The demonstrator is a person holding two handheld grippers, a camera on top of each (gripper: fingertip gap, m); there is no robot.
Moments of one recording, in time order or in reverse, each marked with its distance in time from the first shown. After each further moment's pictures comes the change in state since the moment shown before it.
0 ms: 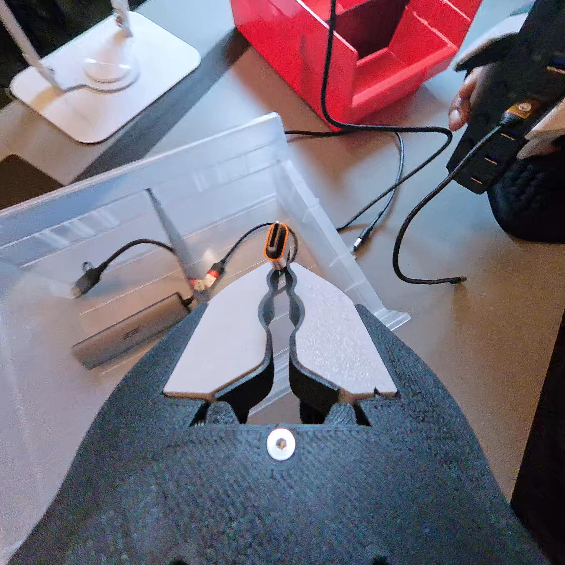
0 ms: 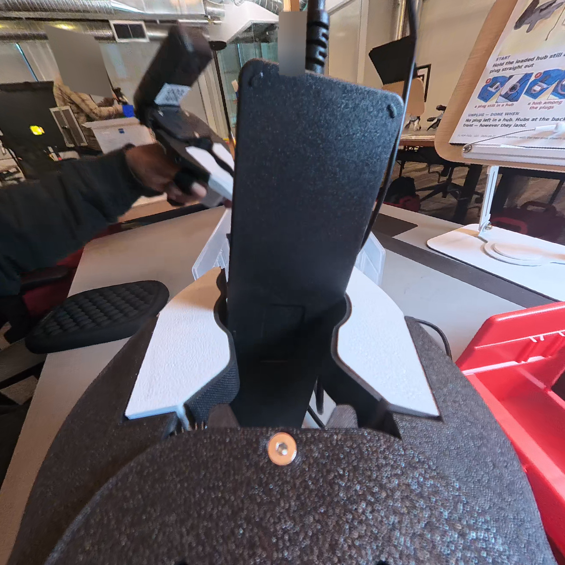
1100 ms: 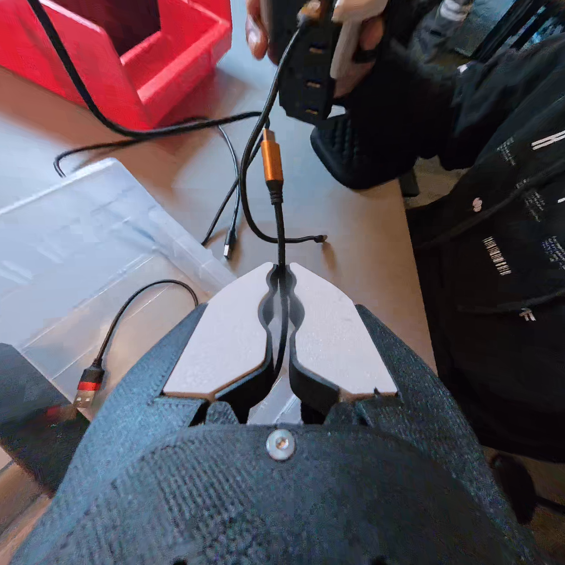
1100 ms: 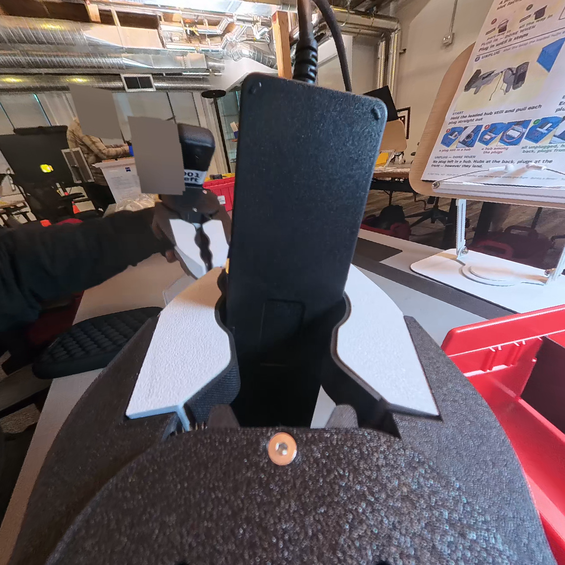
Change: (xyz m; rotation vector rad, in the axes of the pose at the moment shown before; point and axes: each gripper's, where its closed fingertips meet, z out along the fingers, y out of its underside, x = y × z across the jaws) left arm 0.097 0.013 0.019 -0.013 0.559 0.186; right arm 0.008 -0.027 -0.019 0.105 0.016 0.015
